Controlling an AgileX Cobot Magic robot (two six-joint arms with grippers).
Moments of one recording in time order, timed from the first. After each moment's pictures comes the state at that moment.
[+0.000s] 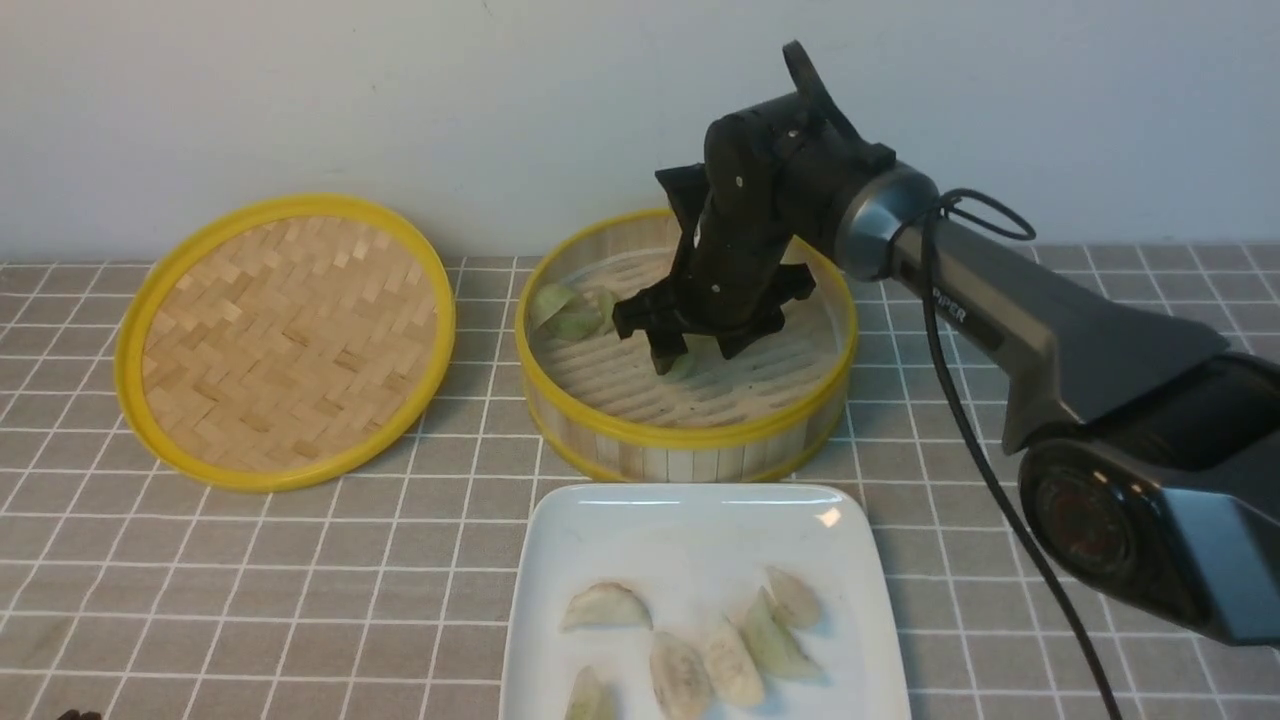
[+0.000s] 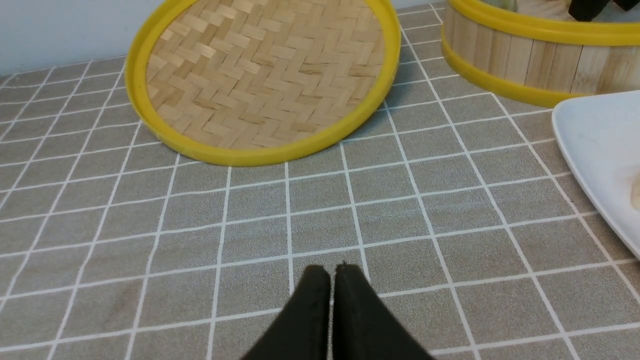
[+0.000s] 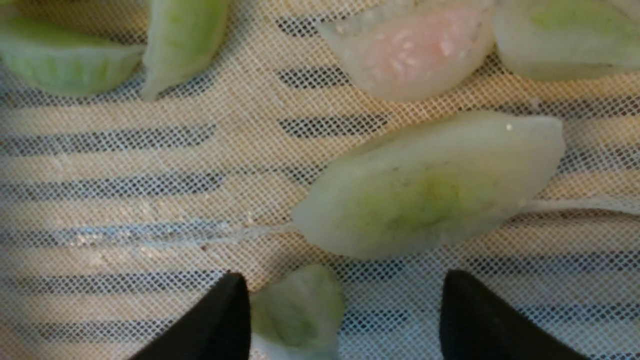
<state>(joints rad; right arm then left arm) 0.50 2.54 -2.42 0.03 1.23 0.23 -0.08 -0.01 0.03 -0.05 0.38 0.11</state>
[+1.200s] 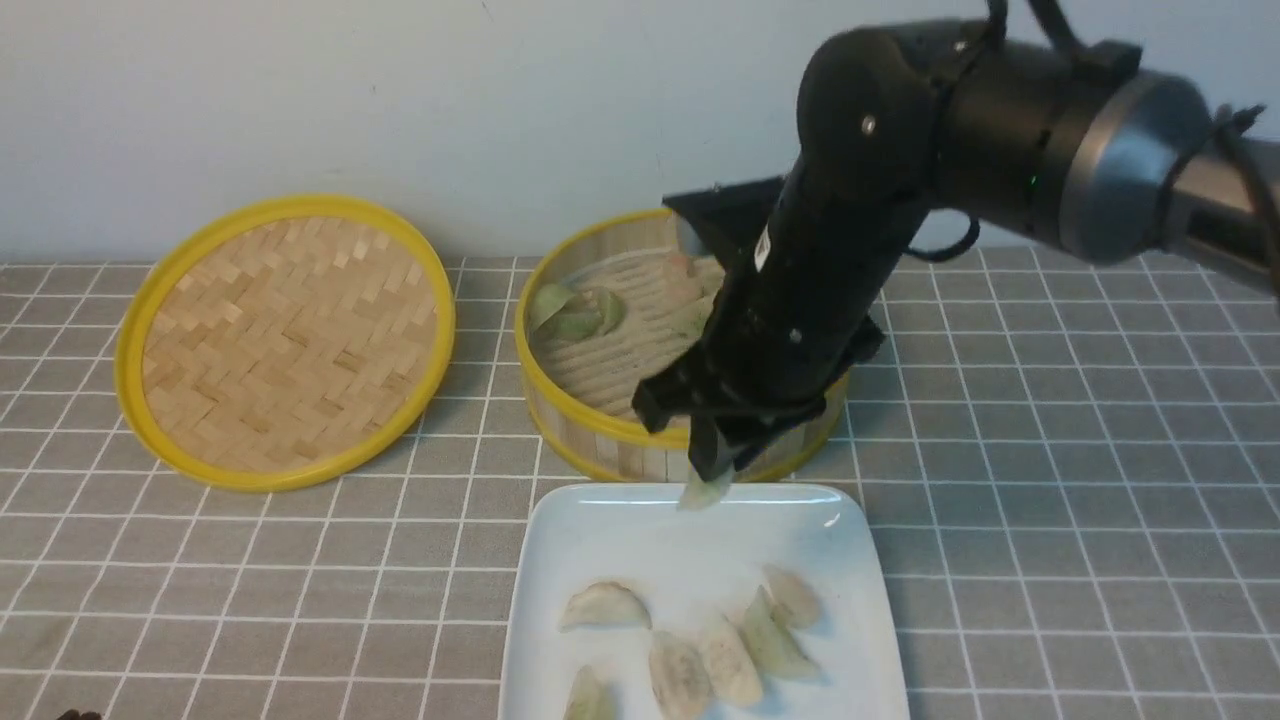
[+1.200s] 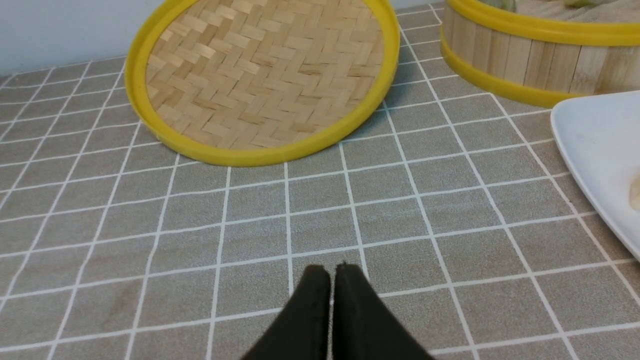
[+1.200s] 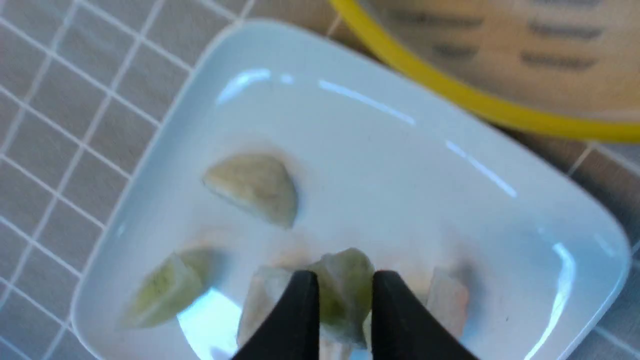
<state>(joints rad) 0.60 1.94 -1.66 0.21 1.25 0.08 -0.08 -0.01 0.03 -0.05 0.38 0.11</state>
